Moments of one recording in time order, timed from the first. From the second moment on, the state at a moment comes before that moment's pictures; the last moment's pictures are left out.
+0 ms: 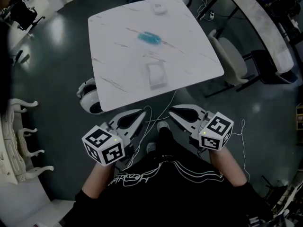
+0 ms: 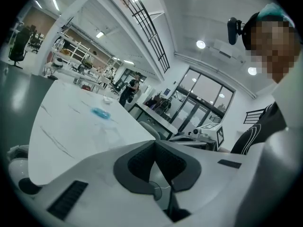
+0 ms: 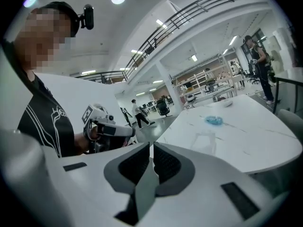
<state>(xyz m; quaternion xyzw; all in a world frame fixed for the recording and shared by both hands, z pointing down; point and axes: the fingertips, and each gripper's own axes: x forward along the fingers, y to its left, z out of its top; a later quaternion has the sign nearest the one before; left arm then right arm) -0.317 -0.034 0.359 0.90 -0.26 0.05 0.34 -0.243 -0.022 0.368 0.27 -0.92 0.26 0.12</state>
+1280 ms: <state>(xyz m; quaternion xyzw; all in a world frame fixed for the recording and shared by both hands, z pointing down) -0.340 -0.113 0.419 0.83 -0.36 0.03 0.43 -0.255 -0.142 0.518 0.12 -0.88 0.10 0.44</state>
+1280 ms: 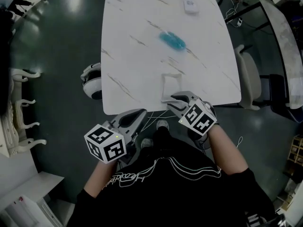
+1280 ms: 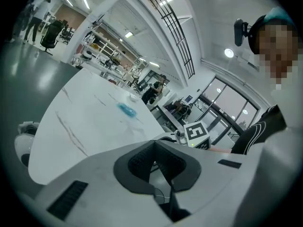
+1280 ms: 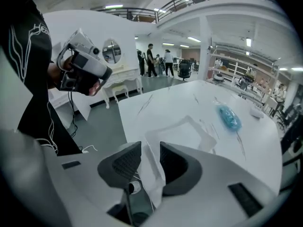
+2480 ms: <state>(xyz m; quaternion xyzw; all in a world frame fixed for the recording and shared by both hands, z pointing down) -0.412 -0.042 0.409 0.78 -0.44 0.00 0.44 -0.268 -0.152 0.518 0.17 -0.86 -0.03 0.48</state>
